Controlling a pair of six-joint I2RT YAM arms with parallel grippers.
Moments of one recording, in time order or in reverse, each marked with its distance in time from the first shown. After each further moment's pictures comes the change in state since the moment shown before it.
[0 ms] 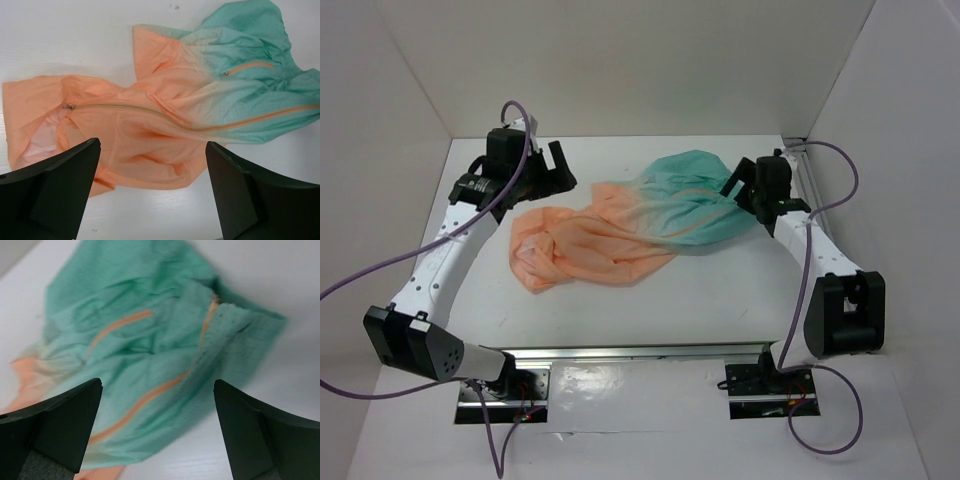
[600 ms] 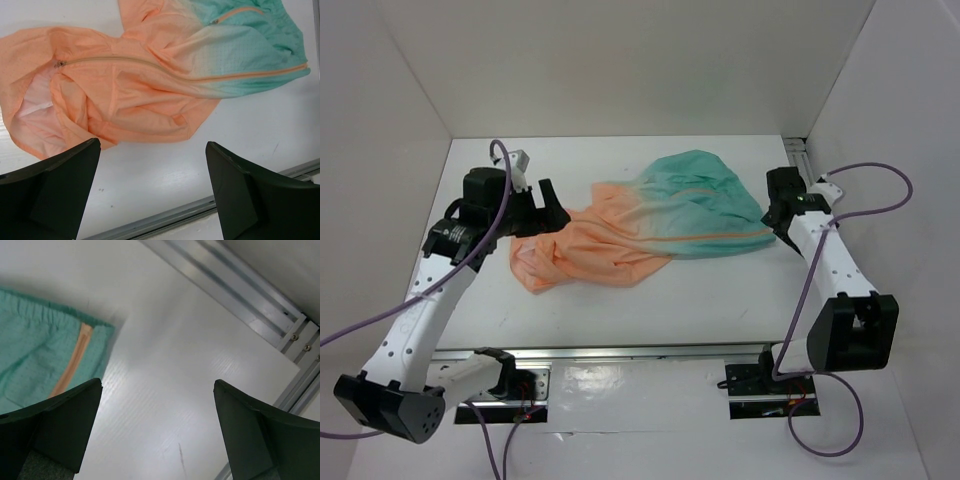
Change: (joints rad) left arm 0.000 -0.306 -0.237 -0.066 0.132 0.059; right arm -0.050 -0.095 0.107 -0.752 0.621 0.208
